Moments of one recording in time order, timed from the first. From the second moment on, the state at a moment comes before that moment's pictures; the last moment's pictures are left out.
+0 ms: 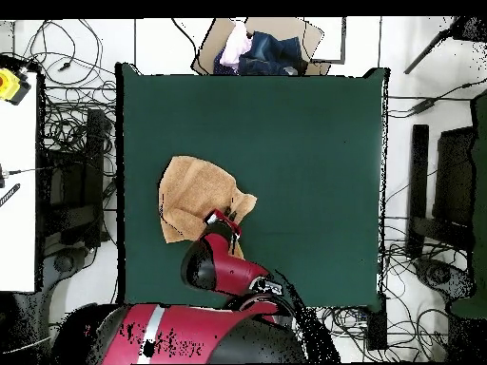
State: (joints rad) arm -0.06 -0.39 -0.08 2.06 0.17 -0.54 2.19
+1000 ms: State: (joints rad) arm -0.23 -0.38 -0.08 2.01 -0.13 -0.54 2.19
